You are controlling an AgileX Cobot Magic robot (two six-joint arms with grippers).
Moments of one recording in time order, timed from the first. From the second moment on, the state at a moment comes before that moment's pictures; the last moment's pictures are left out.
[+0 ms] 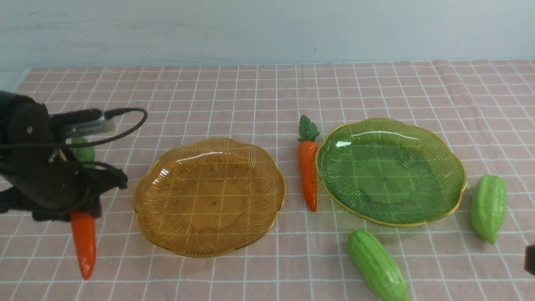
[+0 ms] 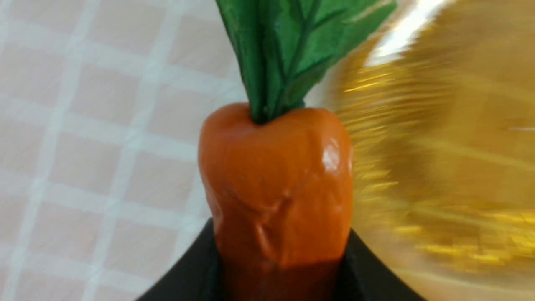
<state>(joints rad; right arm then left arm) 0.10 0.58 -0.69 0.50 1.05 -0.13 -0.12 1.49 -1.01 0.09 0.82 -0.46</state>
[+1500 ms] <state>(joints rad) 0.47 1.63 -0.92 0.28 0.89 -0.06 -0.33 1.71 -1.40 -0.61 0.97 0.28</state>
